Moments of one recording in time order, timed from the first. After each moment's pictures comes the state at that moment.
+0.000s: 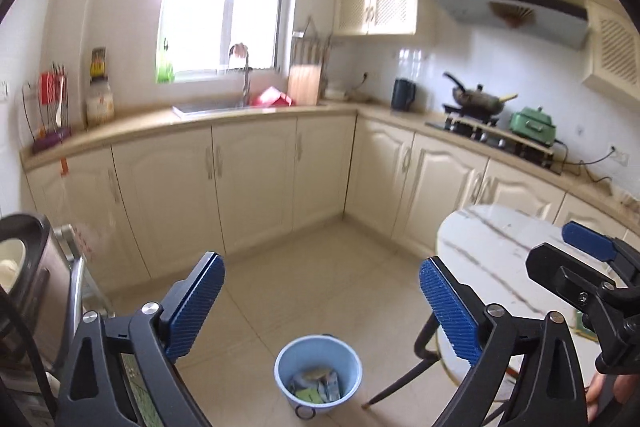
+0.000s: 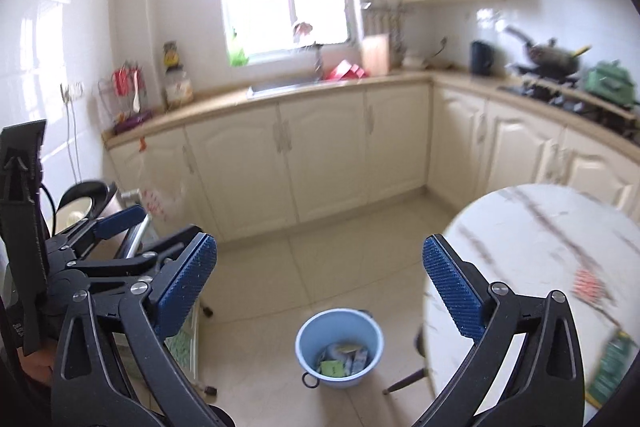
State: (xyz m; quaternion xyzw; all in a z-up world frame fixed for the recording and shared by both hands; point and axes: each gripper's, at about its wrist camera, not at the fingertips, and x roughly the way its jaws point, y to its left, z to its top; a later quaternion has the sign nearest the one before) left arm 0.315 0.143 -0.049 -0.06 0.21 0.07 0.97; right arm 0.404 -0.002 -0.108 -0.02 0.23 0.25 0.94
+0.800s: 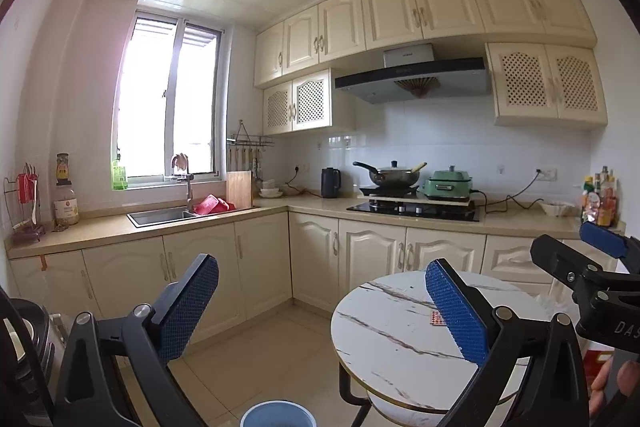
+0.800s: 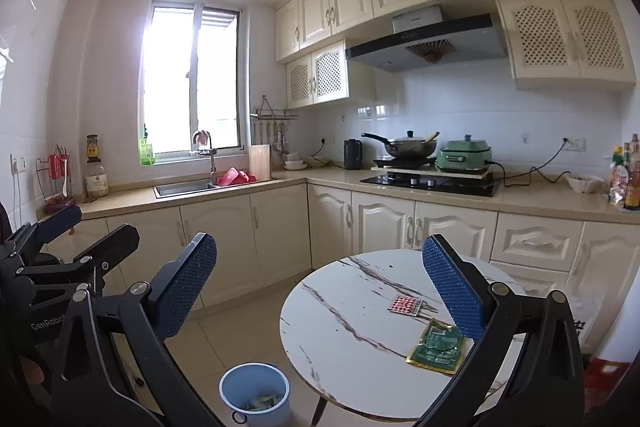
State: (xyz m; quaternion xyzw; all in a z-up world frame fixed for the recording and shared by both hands) left arm 0.053 0.055 -0.097 -0.01 0.05 -0.02 1.00; right arm 0.217 -0.128 0.004 0.01 0.08 0.05 1.00
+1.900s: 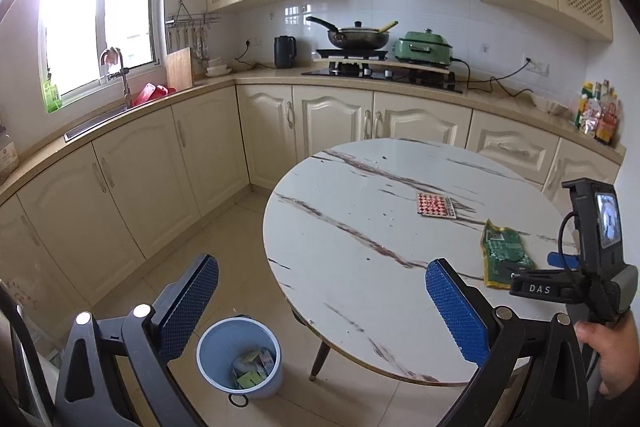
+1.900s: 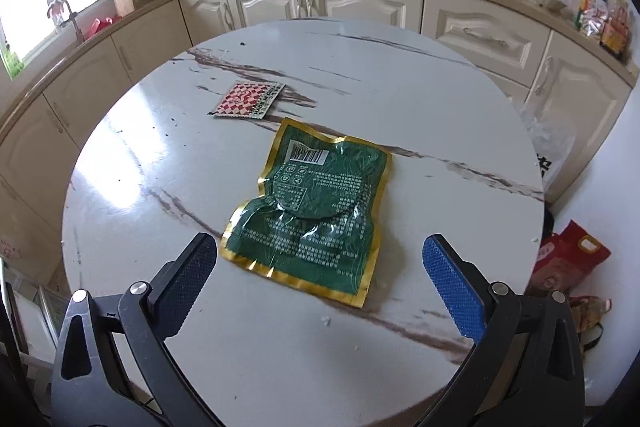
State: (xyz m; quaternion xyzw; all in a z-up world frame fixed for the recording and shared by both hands) left arm 0.351 -0.025 -0.073 0.02 0.28 -0.09 0.95; right arm 0.420 -0.307 -0.223 0.07 0.44 -0.10 0.89
